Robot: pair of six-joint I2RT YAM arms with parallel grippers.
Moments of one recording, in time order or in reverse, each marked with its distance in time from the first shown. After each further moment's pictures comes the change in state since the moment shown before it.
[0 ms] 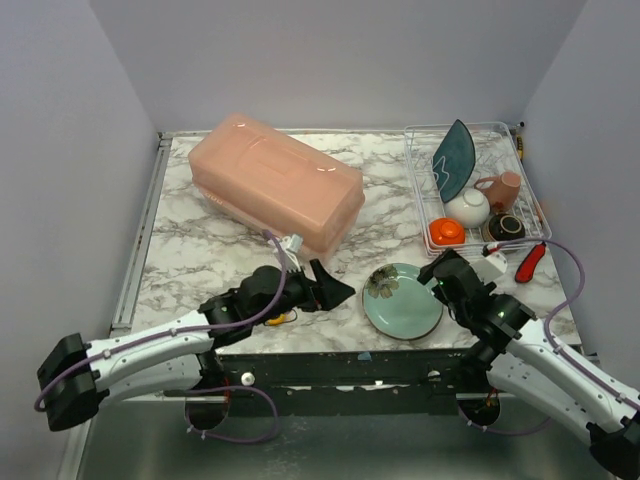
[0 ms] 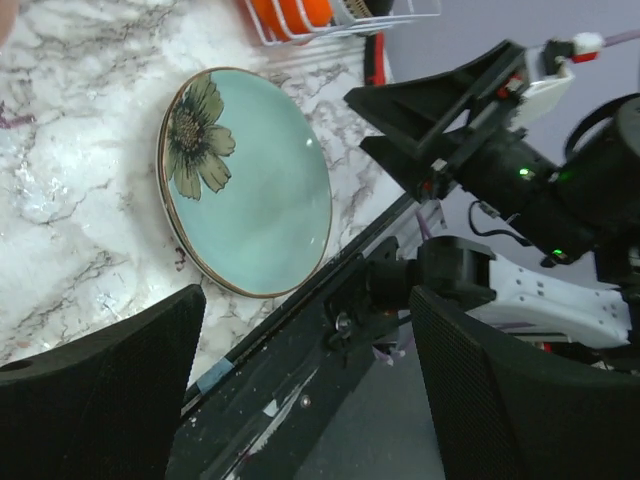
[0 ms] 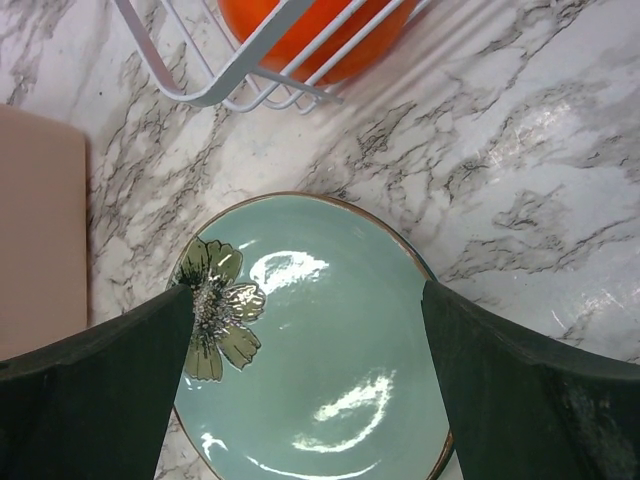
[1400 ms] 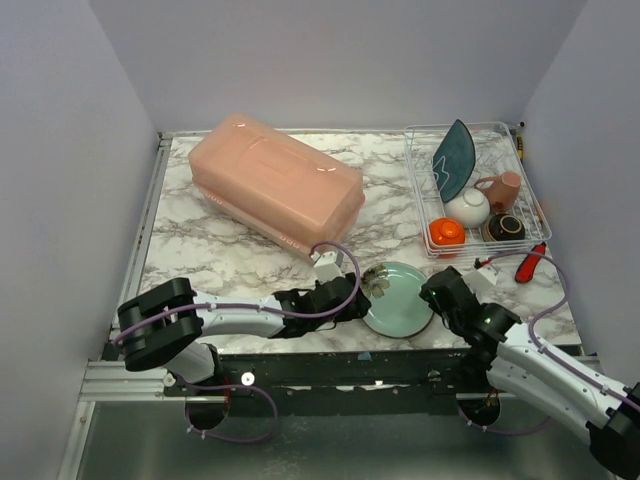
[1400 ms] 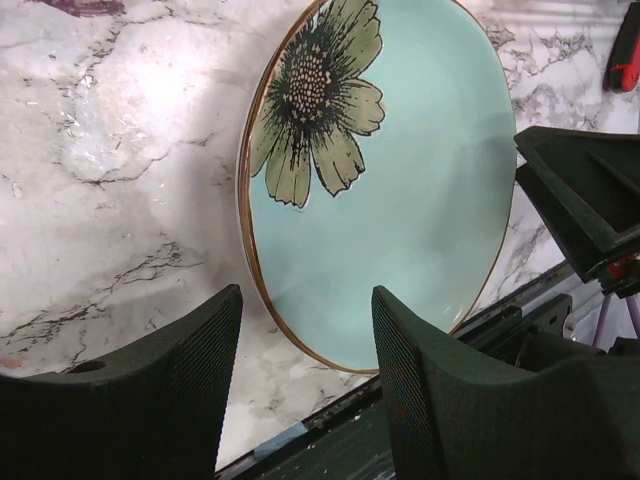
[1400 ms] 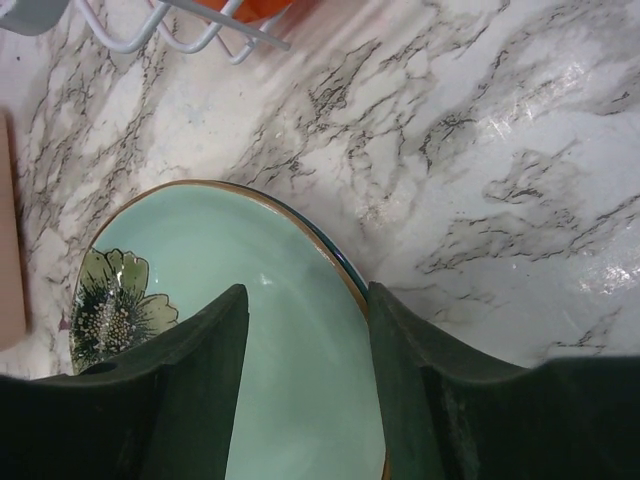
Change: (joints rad) left arm -0.217 0.646 0.192 -0.003 -0.320 -0.179; right arm 0.000 0.015 -0.185 0.150 -0.039 0.060
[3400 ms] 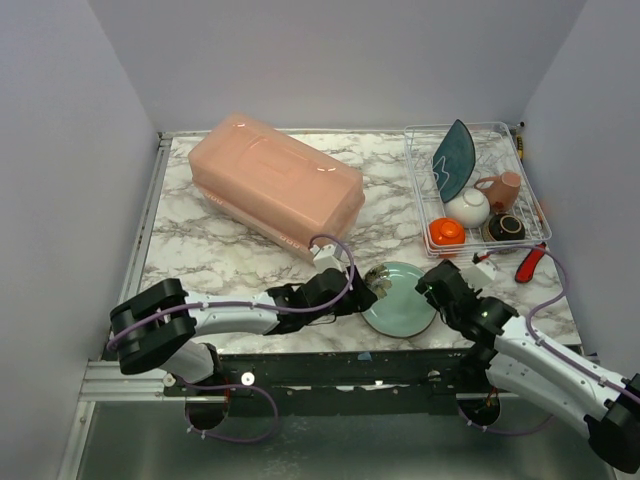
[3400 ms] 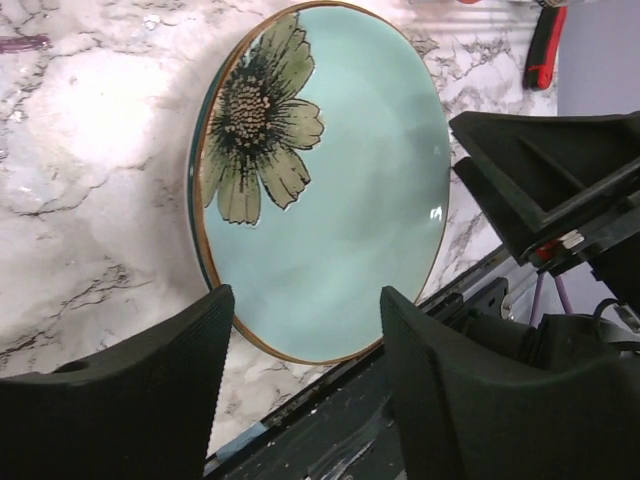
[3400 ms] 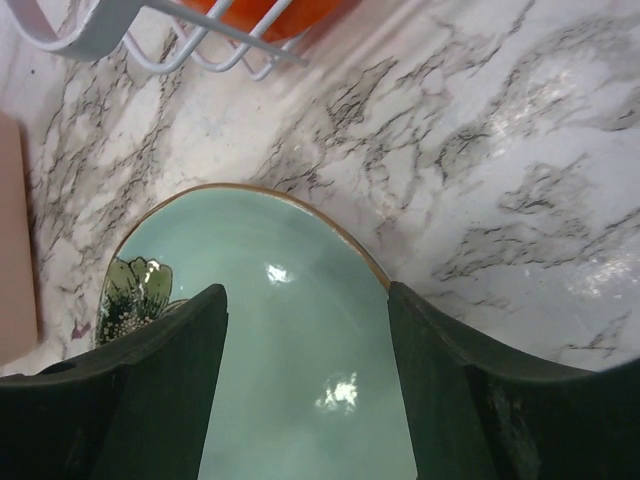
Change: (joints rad) left arm 0.048 -0.034 -0.009 0.092 0.099 0.030; right arm 0.000 0.058 0.051 0.007 0.007 0.003
